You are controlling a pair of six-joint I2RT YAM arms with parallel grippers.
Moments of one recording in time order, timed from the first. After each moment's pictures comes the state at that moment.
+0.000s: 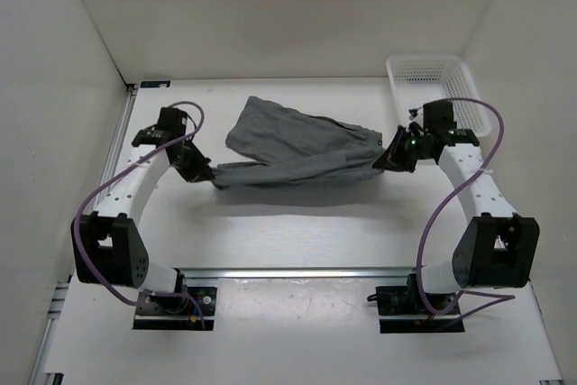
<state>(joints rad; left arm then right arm) -0.09 1.42 1.13 -0.88 0.13 -0.78 0.03 1.40 1.13 -0.78 -0.49 0.44</state>
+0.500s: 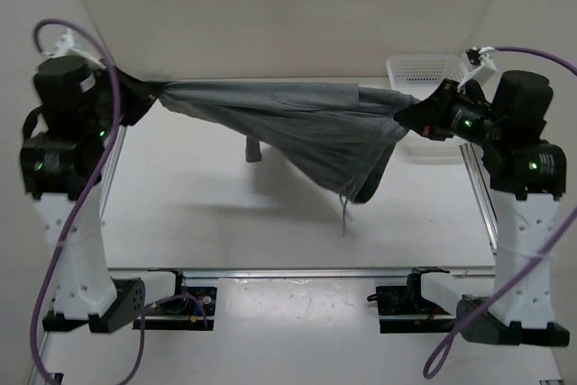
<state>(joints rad) -0.04 1.28 2.01 -1.13 0.03 -0.71 0.03 1.14 1.68 -0.96 -0.60 0.38</state>
